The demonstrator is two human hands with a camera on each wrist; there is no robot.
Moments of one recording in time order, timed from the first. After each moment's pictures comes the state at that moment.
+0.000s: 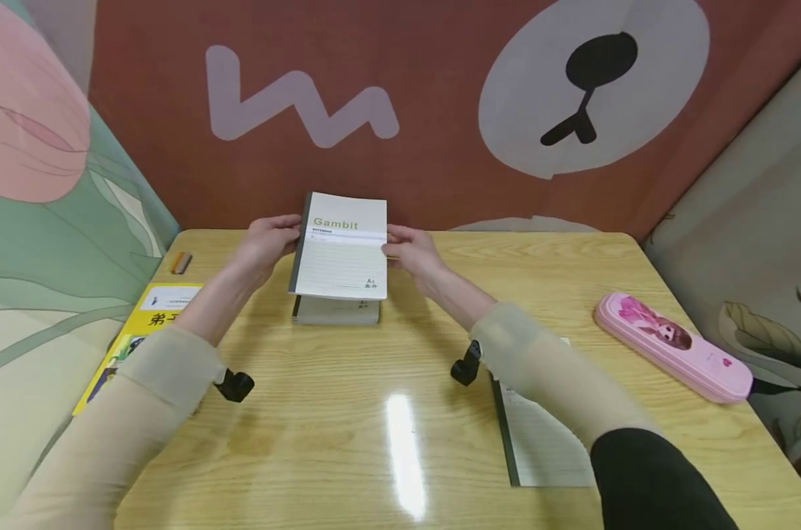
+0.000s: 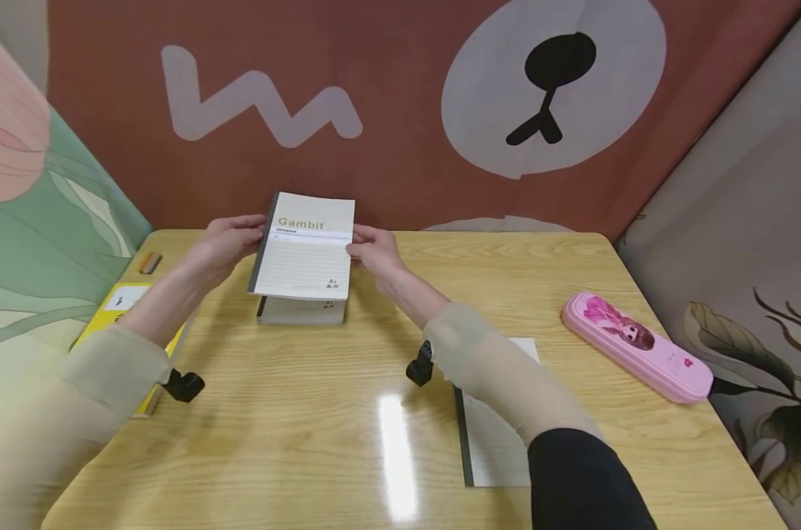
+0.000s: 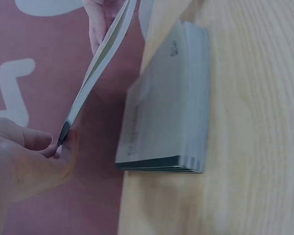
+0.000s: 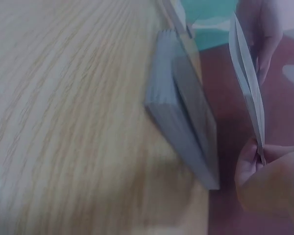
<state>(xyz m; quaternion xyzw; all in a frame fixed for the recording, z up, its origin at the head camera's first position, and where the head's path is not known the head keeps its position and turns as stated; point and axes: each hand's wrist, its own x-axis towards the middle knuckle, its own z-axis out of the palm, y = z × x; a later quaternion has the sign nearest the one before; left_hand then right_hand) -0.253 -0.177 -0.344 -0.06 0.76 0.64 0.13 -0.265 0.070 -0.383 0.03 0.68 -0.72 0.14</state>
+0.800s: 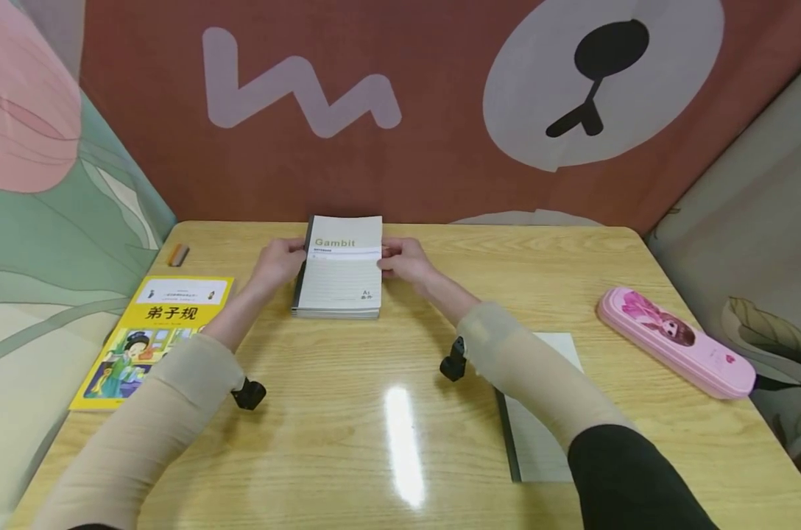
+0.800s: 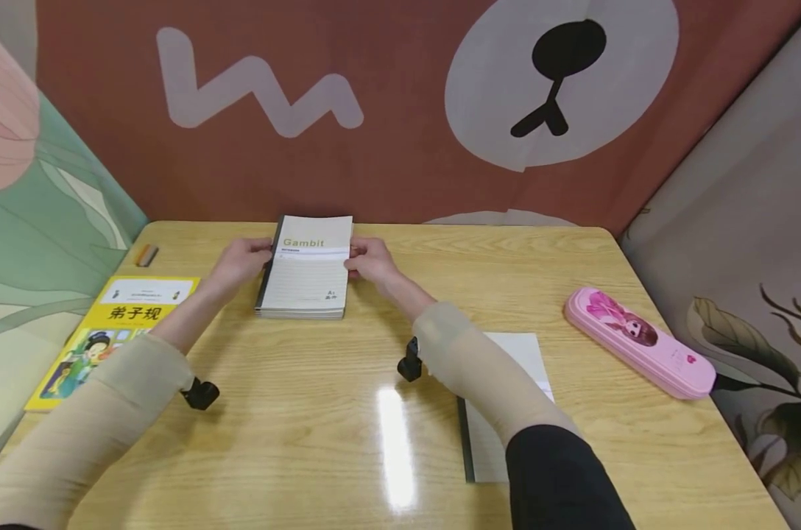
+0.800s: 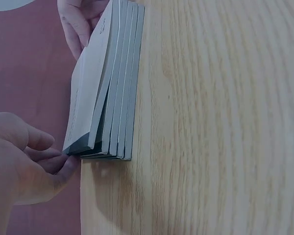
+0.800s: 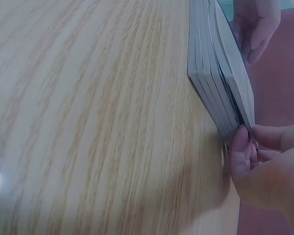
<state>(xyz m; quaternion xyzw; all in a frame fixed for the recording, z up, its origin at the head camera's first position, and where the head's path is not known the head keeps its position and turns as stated) -0.249 -0.177 -0.395 -0.03 0.90 0.42 0.09 -0.280 0.065 -0.428 0.01 0.75 -0.64 0.18</state>
